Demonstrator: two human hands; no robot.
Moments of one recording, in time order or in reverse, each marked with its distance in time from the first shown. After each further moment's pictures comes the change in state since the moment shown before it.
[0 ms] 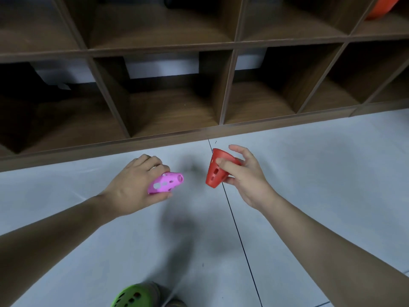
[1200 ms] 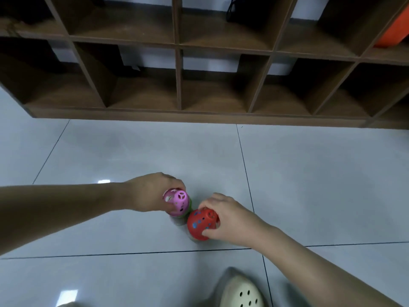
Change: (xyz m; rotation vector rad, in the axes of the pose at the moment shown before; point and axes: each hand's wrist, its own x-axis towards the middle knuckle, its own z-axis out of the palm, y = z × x) left_hand -0.206 0.096 -0.067 -0.318 -0.384 -0.129; right_hand -0.247 0.053 0.051 -1.296 -0.695 -0.371
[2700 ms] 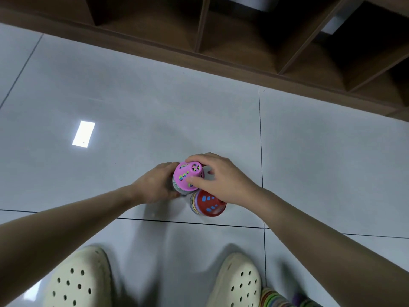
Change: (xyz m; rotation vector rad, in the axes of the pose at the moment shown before) left_hand 0.039 -0.089 0.163 -0.462 0.270 -0.119; right_hand 0.096 0.005 0.035 0.193 -0.020 0.054
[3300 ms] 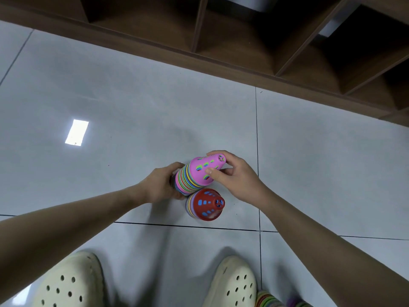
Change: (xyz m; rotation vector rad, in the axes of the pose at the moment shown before) left_hand 0.012 0.005 0.009 -0.250 -0.036 -0.179; right_hand -0.011 0.033 -0.019 0.419 0.136 0.201
